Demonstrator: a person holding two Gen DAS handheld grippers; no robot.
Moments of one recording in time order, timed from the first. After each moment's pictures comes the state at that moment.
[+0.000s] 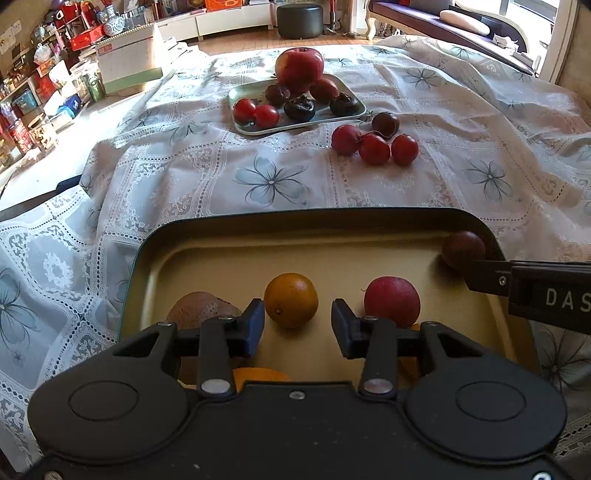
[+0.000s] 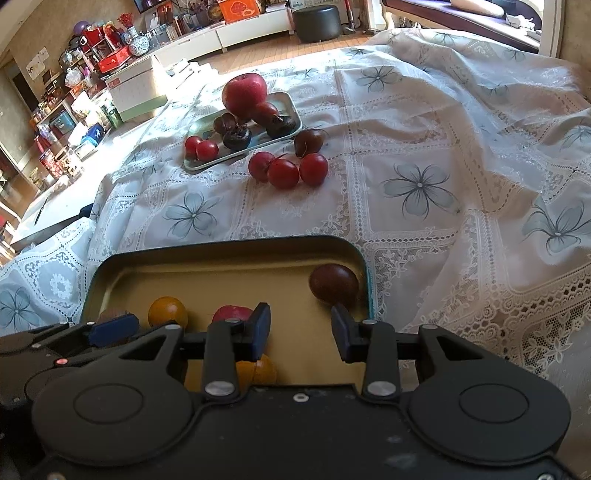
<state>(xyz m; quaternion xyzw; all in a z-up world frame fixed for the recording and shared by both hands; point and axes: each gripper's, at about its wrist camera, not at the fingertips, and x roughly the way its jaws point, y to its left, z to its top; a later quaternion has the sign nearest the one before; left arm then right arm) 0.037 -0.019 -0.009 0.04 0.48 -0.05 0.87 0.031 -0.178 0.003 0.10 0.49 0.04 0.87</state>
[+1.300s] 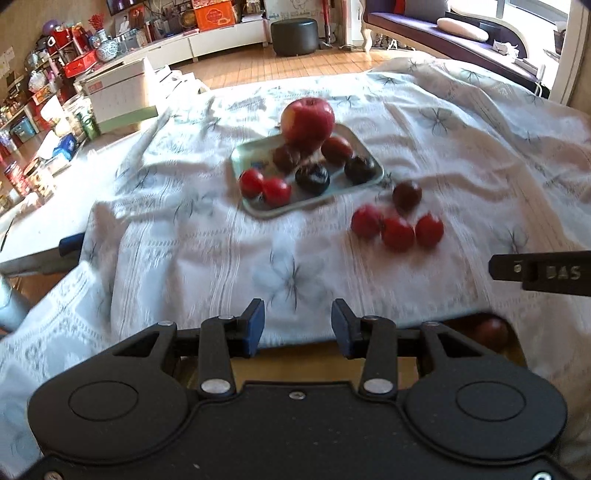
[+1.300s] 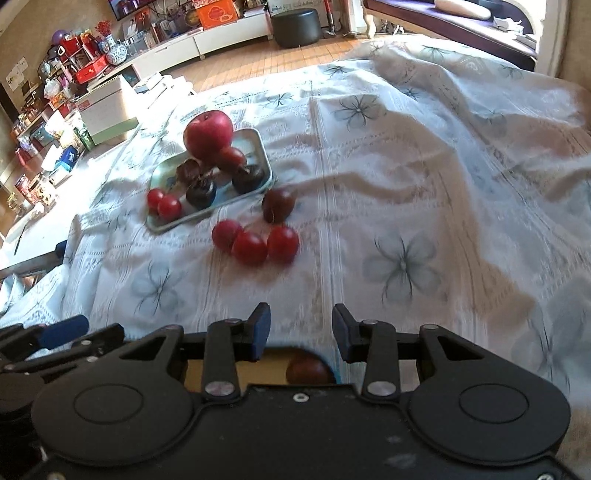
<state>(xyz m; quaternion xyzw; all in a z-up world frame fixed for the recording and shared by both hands) 0.125 -0.019 0.027 0.07 0.46 -0.06 0.88 0.127 -0.203 0.017 0.10 0.49 0.00 0.86</state>
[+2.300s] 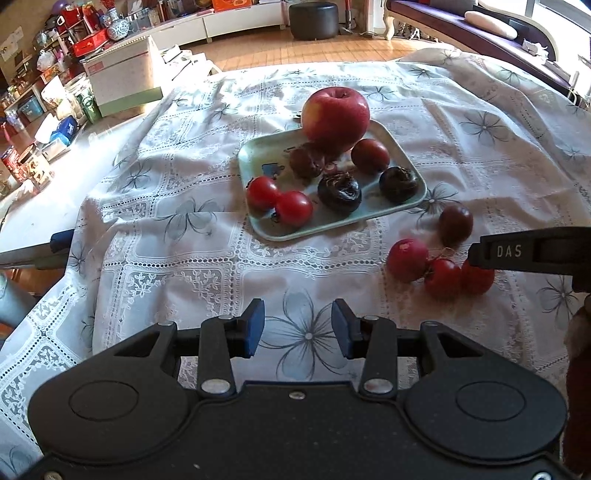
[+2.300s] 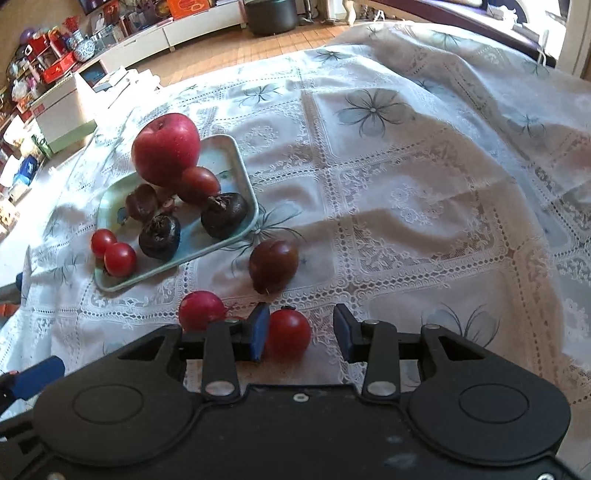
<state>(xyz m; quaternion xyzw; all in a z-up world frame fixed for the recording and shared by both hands) 0.190 -0.014 -0.004 0.06 0.49 -0.03 0.87 0.231 -0.179 -0.030 0.09 0.51 -0.04 0.85</state>
